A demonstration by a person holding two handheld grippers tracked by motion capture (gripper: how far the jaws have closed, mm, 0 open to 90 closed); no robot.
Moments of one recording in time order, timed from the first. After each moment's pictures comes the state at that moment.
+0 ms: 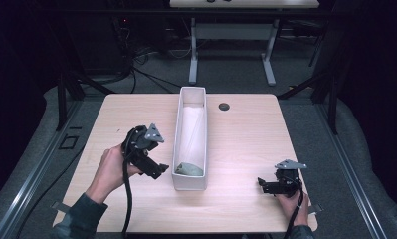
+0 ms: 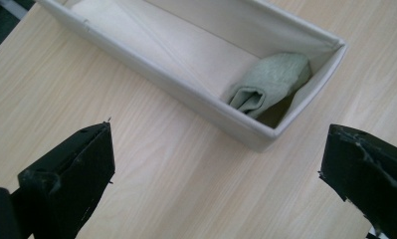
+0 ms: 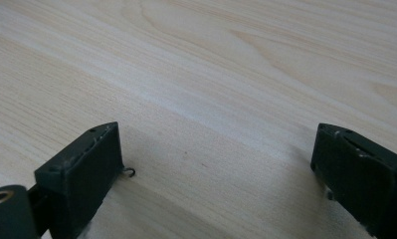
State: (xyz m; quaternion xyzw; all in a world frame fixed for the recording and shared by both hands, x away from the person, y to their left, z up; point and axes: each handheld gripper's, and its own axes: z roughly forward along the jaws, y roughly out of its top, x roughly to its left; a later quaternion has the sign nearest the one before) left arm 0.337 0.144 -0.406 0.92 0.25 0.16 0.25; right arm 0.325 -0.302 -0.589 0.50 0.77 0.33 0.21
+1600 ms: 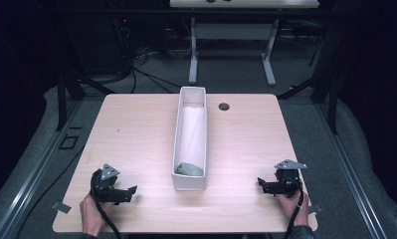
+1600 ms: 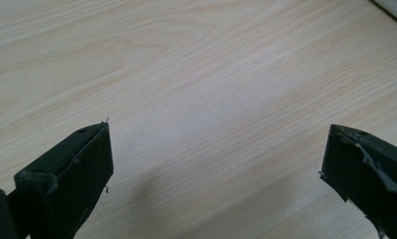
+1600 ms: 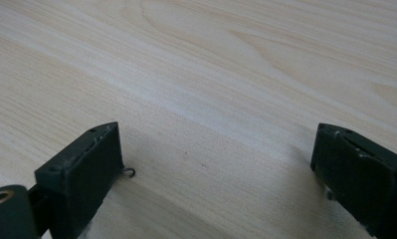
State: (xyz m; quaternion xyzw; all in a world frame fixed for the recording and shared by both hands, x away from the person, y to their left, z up) left arm 0.309 0.263 -0.573 0.80 0.47 0.20 0.32; right arm 0.325 -0.302 -0.589 0.50 0.77 0.33 0.21
